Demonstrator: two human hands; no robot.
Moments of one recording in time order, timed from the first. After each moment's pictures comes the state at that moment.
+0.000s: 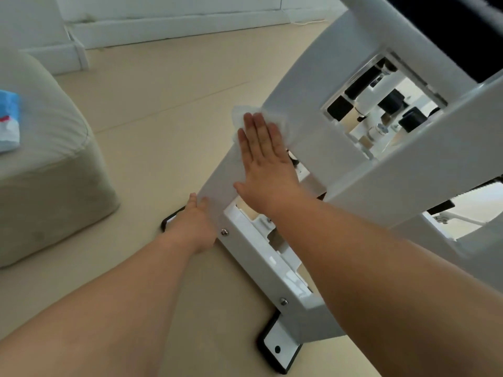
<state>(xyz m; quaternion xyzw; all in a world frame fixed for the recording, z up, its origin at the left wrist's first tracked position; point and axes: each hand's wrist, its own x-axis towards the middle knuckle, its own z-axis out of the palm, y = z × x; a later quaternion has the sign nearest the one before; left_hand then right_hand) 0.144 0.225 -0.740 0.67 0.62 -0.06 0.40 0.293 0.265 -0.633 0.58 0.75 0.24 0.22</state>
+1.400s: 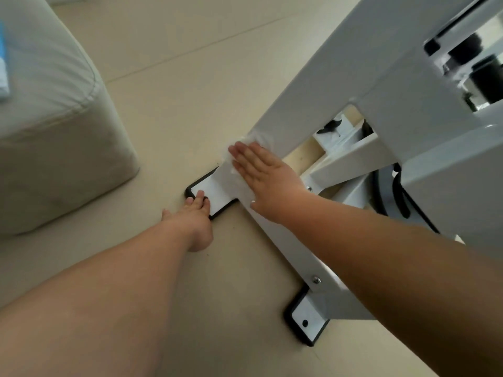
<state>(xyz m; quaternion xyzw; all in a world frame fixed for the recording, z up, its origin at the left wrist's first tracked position) 0.098 0.208 -0.791 0.68 0.54 -0.29 0.41 0.275 0.247 -0.723 0.35 0.81 0.22 0.41</state>
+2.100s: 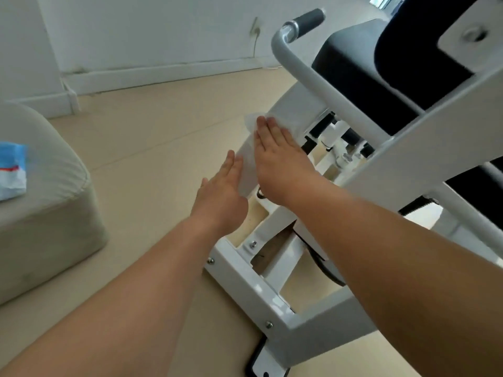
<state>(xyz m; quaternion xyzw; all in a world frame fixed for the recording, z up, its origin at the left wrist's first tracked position) 0.176 0.253 -0.593 0.73 0.52 0.24 0.37 0.301 0.273 -0.505 0.60 0.74 0.17 0.24</state>
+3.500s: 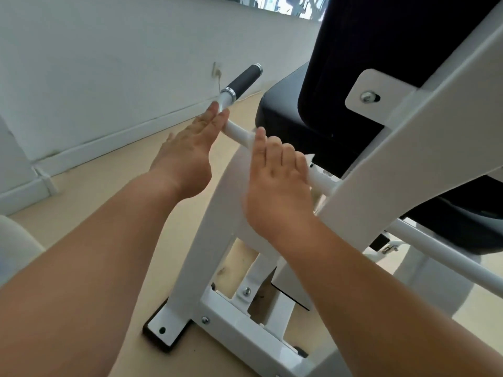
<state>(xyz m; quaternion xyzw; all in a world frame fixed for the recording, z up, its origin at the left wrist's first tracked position) 0.172 0.372 -0.458 0.83 0.45 0.27 0.19 0.313 0.268 -0.444 0.74 0.62 0.24 0.04</state>
